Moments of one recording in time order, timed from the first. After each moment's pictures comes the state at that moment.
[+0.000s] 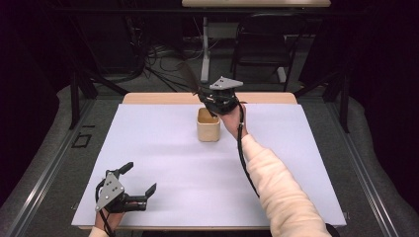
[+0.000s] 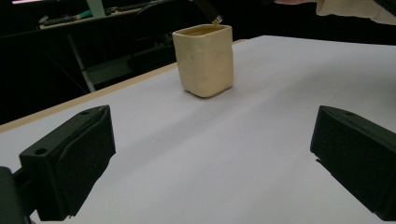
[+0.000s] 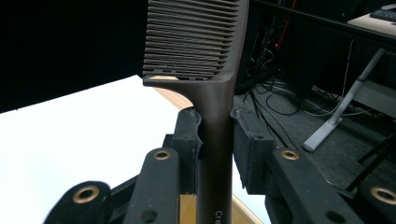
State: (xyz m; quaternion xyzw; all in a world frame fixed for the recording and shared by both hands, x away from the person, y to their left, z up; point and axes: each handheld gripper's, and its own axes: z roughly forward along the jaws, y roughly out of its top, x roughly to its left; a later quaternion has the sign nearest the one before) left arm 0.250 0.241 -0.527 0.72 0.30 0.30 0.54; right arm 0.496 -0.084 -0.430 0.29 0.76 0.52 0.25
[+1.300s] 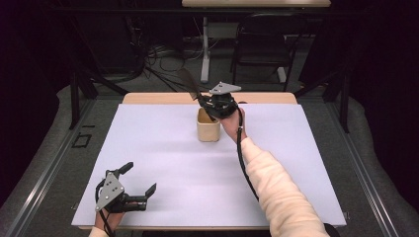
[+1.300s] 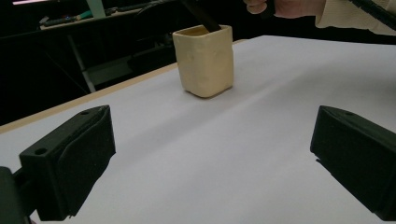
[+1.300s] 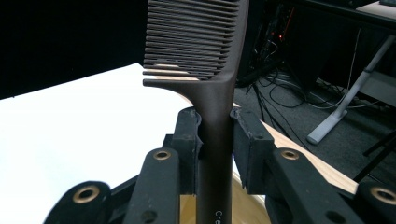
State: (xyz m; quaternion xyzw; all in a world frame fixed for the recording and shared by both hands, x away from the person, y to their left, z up) left arm 0.250 0.241 -0.527 0.72 0.30 0.30 0.54; right arm 0.498 -0.083 -0.449 0.29 0.77 0.51 0.24
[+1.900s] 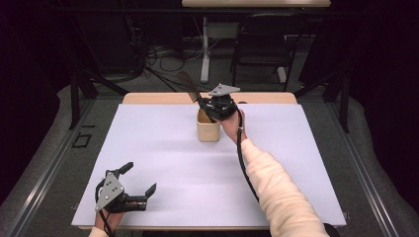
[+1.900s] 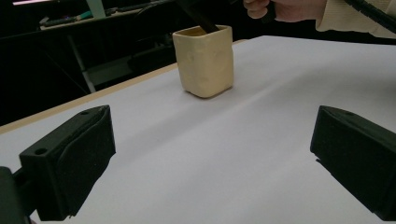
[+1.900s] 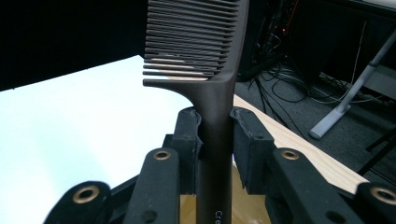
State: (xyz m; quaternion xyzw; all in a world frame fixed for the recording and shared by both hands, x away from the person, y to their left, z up) left arm 0.250 0.241 -0.527 0.72 0.30 0.30 0.54; right arm 0.499 -0.082 -0.455 0.29 0.78 0.50 0.24
